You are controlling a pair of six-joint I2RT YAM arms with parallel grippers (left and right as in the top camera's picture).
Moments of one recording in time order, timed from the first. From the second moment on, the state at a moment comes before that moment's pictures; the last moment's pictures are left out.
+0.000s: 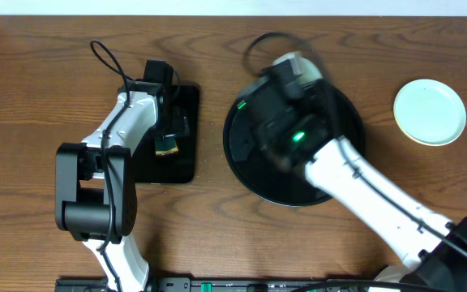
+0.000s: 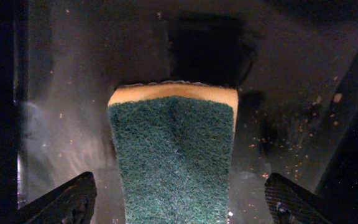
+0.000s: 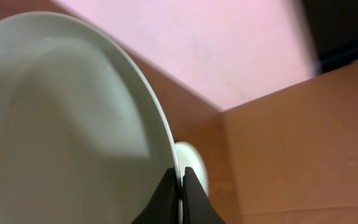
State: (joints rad) left arm -0.10 1.95 1.32 -0.80 -0.08 -0.30; right arm 0.79 1.64 1.38 -0.66 1.22 -0.02
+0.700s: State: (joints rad) left arm -0.10 1.95 1.32 -0.80 -0.08 -0.30; right arm 0.15 1.64 1.38 -0.63 0.36 0.09
